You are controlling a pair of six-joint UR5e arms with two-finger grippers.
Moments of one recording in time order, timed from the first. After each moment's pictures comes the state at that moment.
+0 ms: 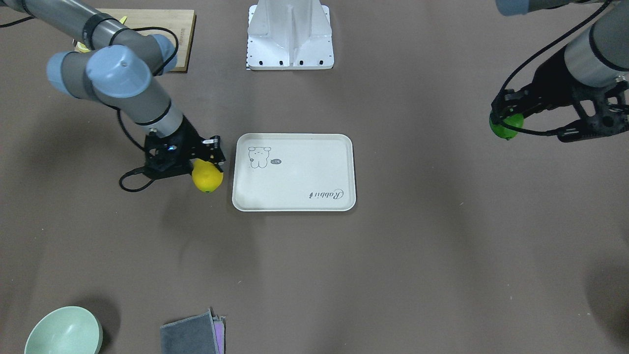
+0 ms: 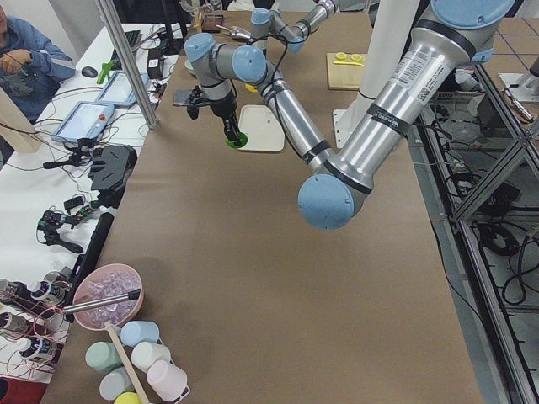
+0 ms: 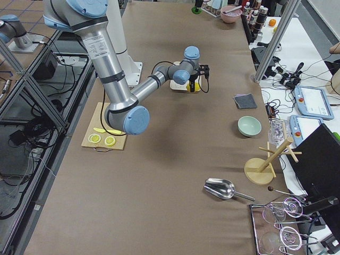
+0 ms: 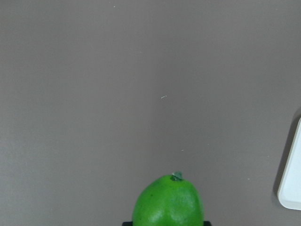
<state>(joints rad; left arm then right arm) -1.14 -2.15 -1.92 -0.82 -2.39 -0.57 0.67 -1.06 1.65 -1.24 2.03 1.12</state>
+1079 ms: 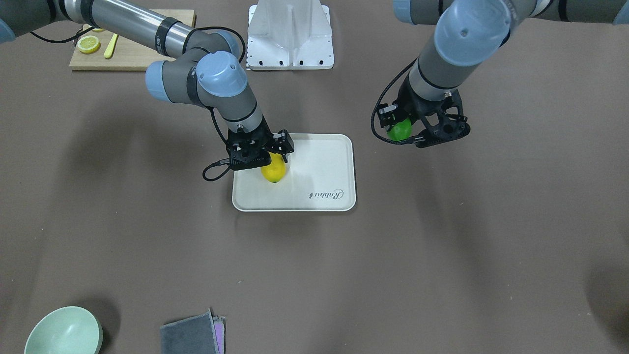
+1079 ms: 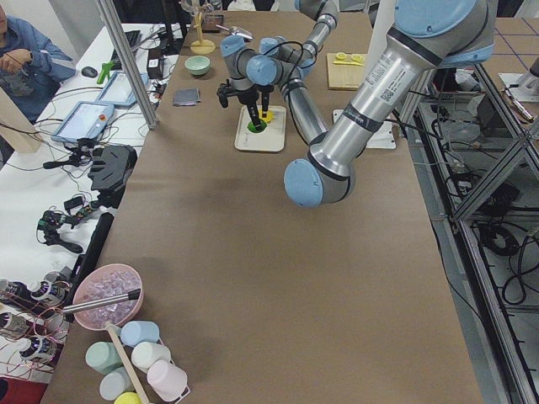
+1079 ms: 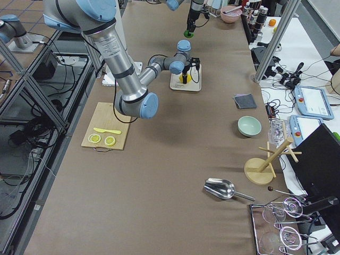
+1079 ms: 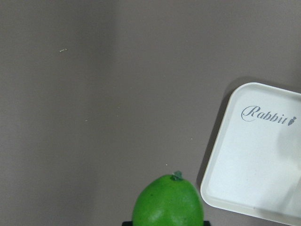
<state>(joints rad) -0.83 -2.25 -1.83 -1.10 -2.27 -1.07 0.55 -0.92 1.51 -1.24 1.93 1.21</state>
